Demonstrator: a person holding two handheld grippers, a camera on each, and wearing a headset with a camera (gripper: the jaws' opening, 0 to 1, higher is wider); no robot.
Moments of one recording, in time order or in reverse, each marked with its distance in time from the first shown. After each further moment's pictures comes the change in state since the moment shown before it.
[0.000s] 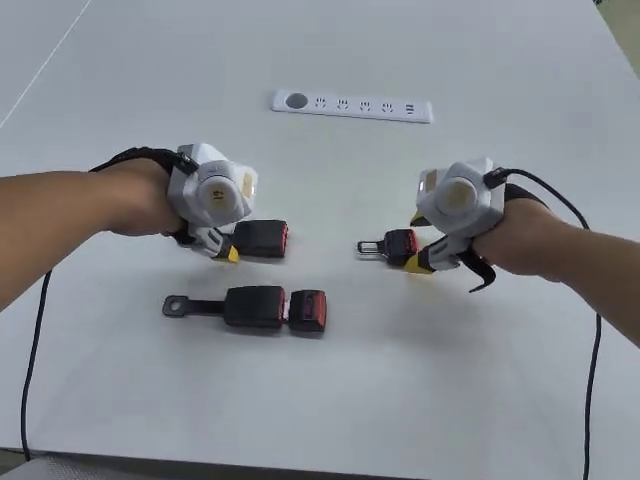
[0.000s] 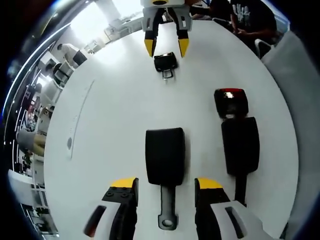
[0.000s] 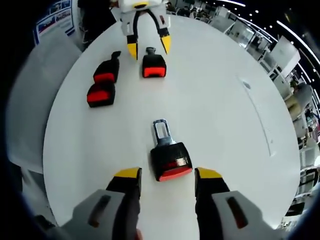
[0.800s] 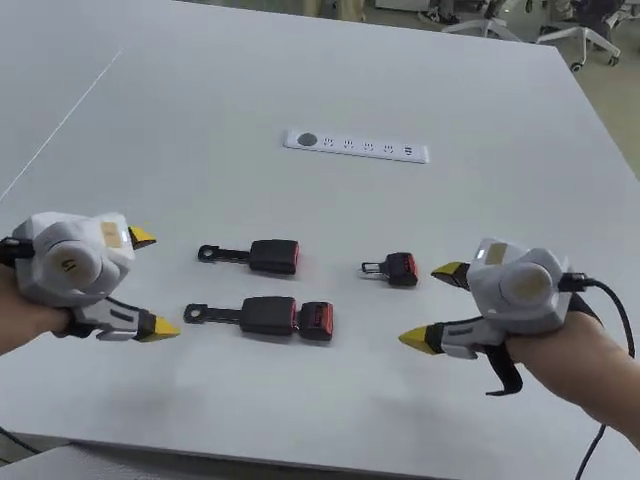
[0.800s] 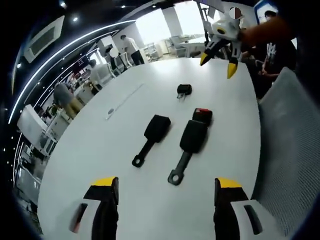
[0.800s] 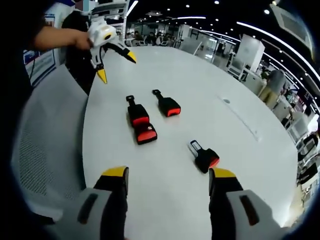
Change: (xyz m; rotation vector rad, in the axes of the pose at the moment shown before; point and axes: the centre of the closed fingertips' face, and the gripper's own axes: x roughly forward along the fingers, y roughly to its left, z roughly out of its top) left arm -0.138 -0.104 -0.042 -0.451 -0.227 0.280; right arm -0.077 0.089 0.029 0.261 -0.260 -0.172
